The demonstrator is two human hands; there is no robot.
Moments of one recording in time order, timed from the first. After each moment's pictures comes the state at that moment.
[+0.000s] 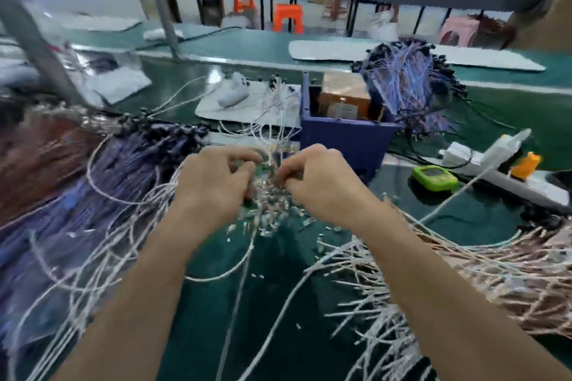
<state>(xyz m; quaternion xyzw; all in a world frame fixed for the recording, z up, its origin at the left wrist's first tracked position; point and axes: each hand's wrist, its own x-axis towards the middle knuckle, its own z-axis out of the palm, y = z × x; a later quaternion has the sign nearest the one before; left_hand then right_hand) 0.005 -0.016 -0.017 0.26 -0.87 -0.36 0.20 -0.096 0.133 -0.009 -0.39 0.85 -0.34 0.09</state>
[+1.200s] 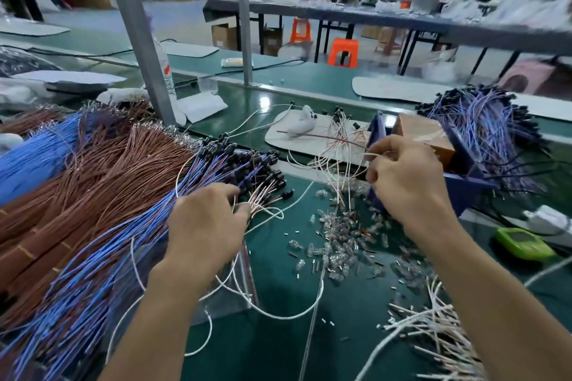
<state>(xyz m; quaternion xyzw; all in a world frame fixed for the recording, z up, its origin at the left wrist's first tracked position) 0.083 -0.099 -0.022 0.42 -0.87 -0.13 0.21 -0.104 0.074 0.029 -0.24 0.84 -0.48 -0.01</state>
